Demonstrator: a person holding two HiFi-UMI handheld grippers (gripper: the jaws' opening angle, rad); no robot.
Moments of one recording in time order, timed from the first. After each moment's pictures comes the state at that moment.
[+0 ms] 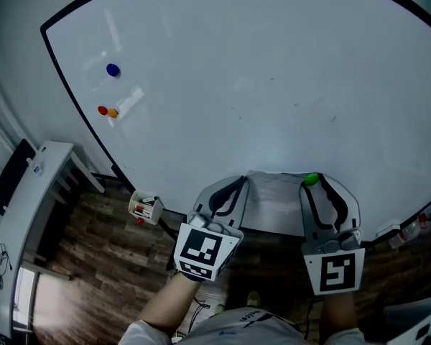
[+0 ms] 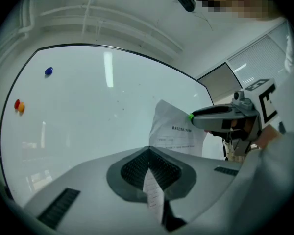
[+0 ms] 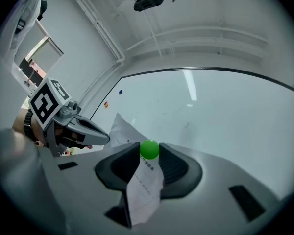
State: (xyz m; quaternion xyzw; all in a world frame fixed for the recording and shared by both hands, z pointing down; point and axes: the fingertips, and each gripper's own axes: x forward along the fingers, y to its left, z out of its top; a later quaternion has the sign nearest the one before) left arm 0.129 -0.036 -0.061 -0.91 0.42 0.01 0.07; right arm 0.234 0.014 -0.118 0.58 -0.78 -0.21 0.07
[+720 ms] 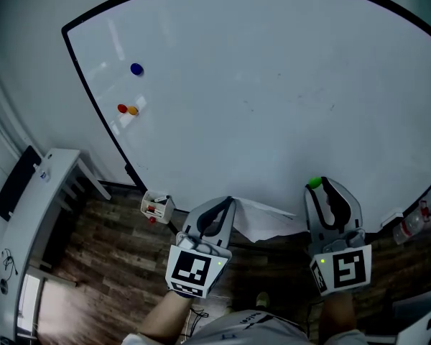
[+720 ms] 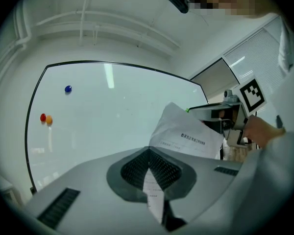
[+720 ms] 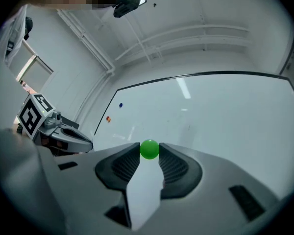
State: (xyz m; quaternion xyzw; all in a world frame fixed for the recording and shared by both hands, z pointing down) left arm 0.066 0.038 -0.052 -0.90 0.43 -0.01 0.09; right arm 0.216 0.065 -0.124 0.59 -0.79 -0.19 0.02
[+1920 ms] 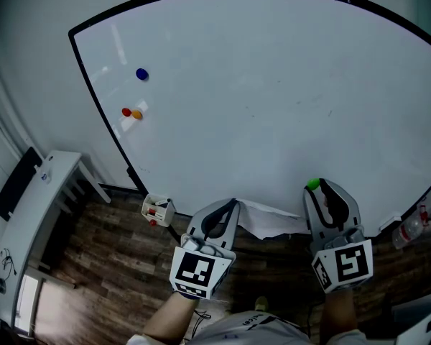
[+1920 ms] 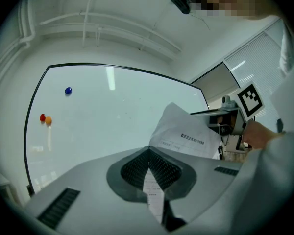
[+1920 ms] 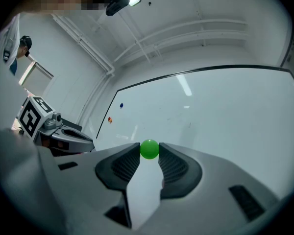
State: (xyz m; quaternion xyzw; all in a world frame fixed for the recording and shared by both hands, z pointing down) left arm 0.072 0.044 -0.058 -0.90 0.43 0.01 0.08; right arm 0.219 0.062 -0.120 0.58 -0.80 -0.16 0.02
